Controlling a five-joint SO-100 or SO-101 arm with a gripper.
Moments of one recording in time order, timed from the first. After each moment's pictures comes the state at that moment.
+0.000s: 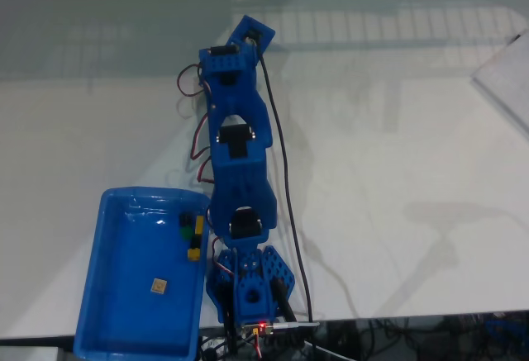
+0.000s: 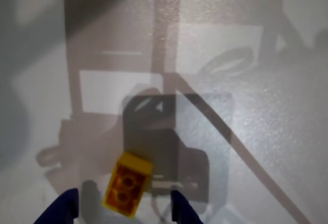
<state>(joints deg) -2.3 74.9 91.7 54.3 -49.2</state>
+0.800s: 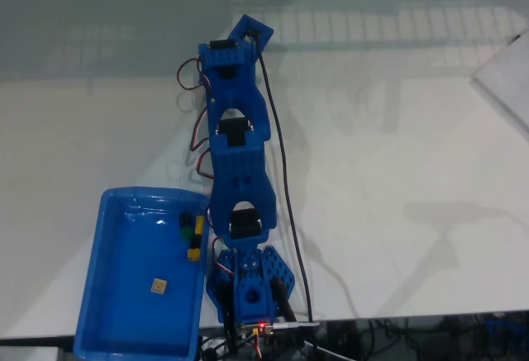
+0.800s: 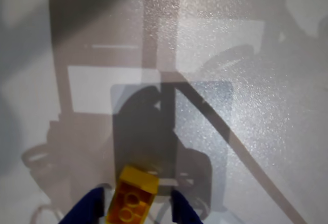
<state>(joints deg) -2.3 69.7 85.8 57.2 -50.1</state>
